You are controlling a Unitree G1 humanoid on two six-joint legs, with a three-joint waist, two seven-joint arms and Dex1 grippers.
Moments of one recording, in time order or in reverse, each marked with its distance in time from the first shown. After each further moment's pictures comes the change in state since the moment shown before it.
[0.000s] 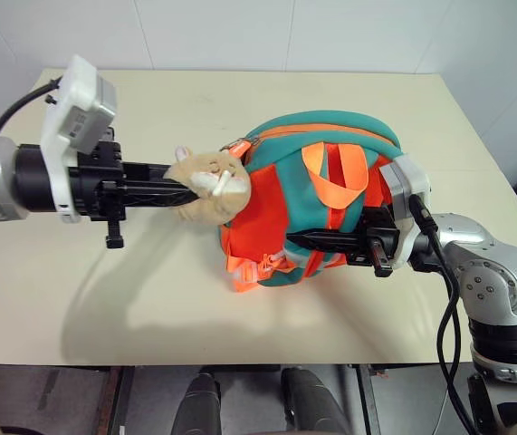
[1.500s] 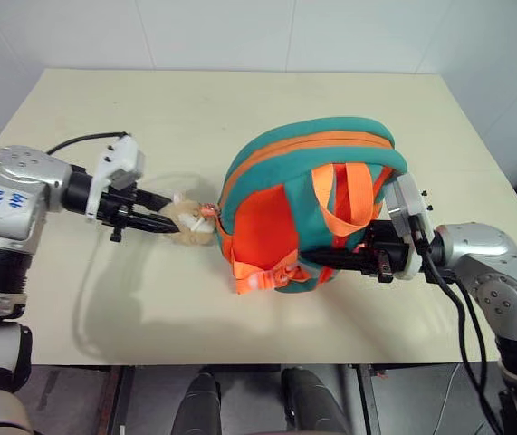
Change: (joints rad) left arm -0.035 -0.180 -0.314 0.590 0.676 -0.619 -0.518; right arm 0.100 -0.154 0.001 -0.062 -0.099 -0.061 0.014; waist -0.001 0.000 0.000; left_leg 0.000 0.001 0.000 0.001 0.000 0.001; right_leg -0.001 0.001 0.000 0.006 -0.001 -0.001
